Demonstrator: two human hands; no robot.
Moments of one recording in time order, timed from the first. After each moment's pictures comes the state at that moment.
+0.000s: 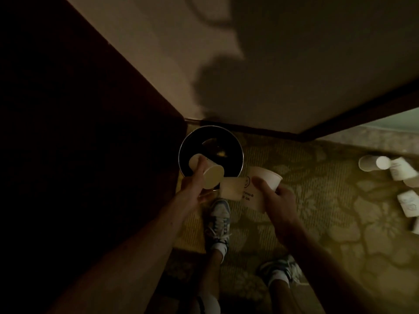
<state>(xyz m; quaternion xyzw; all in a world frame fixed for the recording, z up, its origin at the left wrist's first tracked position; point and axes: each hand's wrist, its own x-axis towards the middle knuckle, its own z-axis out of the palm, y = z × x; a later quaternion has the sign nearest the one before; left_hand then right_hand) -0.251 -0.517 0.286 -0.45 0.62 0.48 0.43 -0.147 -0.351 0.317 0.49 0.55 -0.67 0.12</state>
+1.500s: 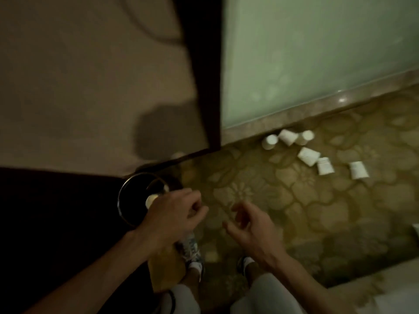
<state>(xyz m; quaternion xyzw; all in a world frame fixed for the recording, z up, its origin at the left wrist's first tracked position) -0.170 -0.342 0.497 0.48 0.82 0.10 0.29 0.015 -0.224 0.467 0.39 0.76 -0.51 0.08</state>
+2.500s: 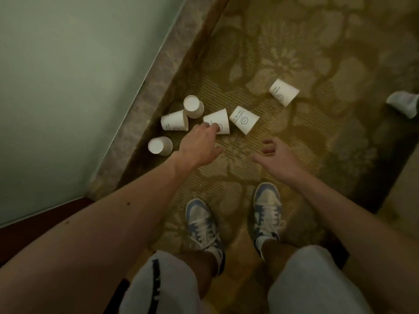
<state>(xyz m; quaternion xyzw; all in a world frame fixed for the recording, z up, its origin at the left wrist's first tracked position) 0.036 0.146 0.126 0.70 0.62 -0.12 0.35 0.244 0.111 0.137 0.73 0.41 -0.55 -0.02</state>
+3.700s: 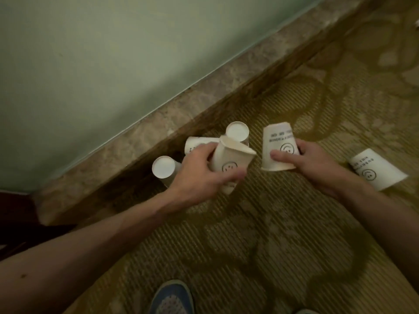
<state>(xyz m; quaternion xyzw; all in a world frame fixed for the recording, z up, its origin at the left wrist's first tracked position) -0.027 0.124 -0.024 0.46 0.70 0.34 0.43 0.197 0.253 -0.050 0.50 0.52 -0.68 -0.12</state>
